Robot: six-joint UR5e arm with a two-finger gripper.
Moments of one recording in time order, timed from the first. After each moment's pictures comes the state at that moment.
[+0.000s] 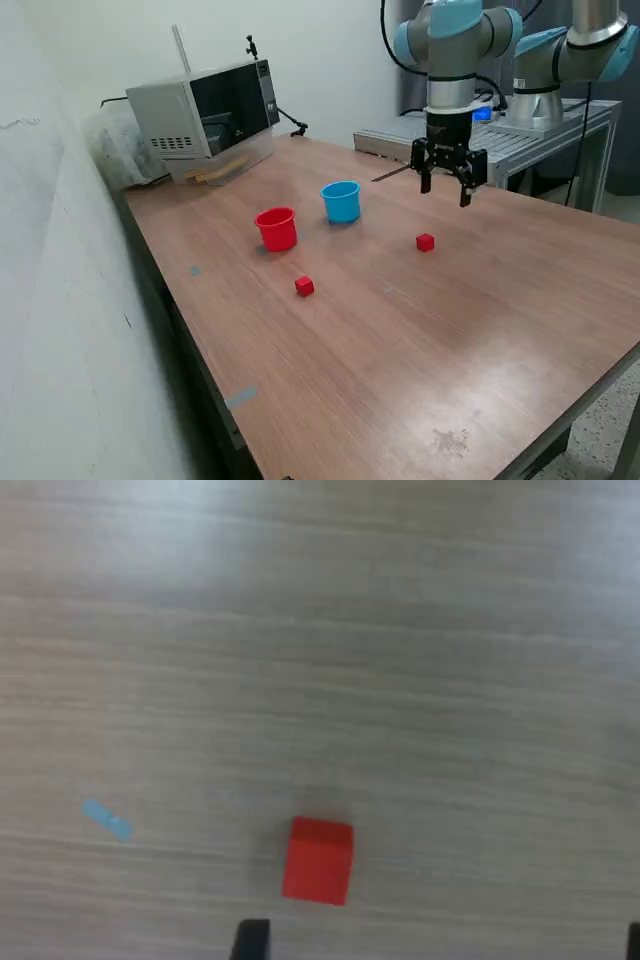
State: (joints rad) arm 0.13 -1.09 1.78 -2.34 -1.61 3.22
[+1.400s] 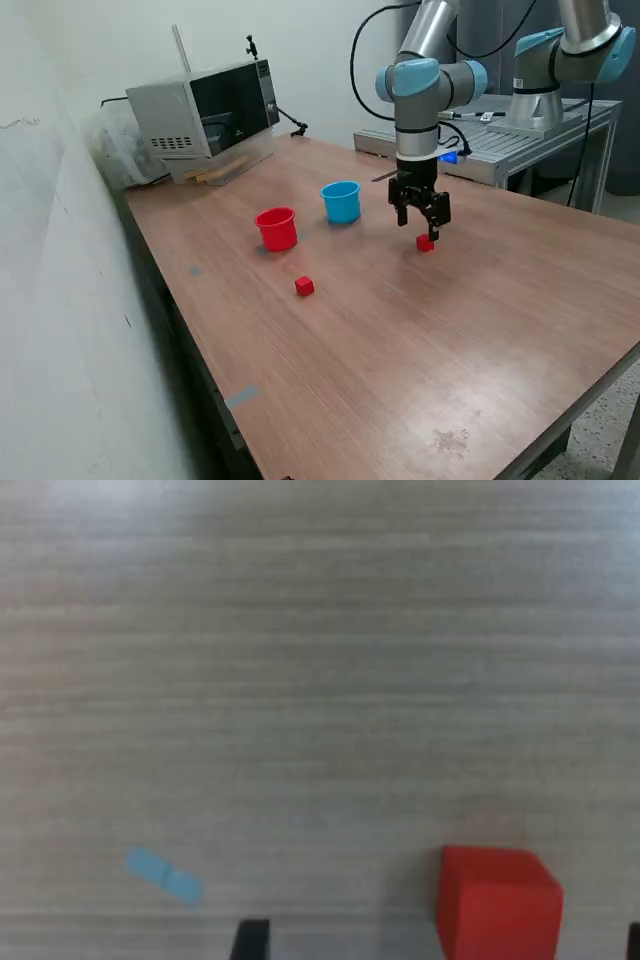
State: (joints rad) arm 0.04 -0.94 1.79 -2.47 -1.58 3.22
